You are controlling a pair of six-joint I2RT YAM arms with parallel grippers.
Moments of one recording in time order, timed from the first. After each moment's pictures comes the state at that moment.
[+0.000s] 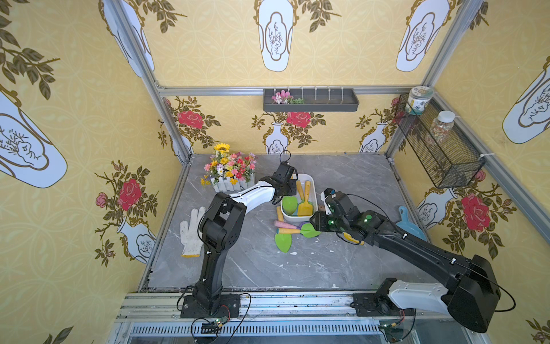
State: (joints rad) left arm -0.60 2.09 1.55 -0.34 -0.06 -0.48; right arm 0.70 1.24 0.91 -0.53 -0.02 0.63
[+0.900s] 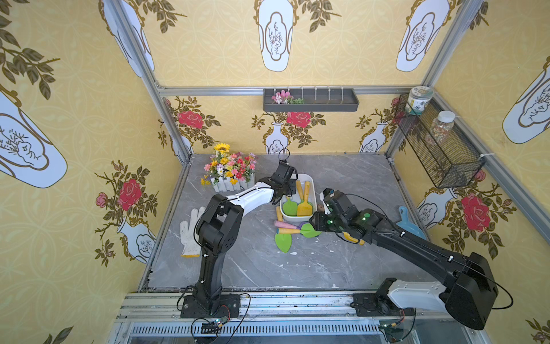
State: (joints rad) left arm -0.61 2.02 1.51 -0.31 -0.10 -0.49; right arm 0.70 1.25 0.93 -0.56 -0.03 0.63
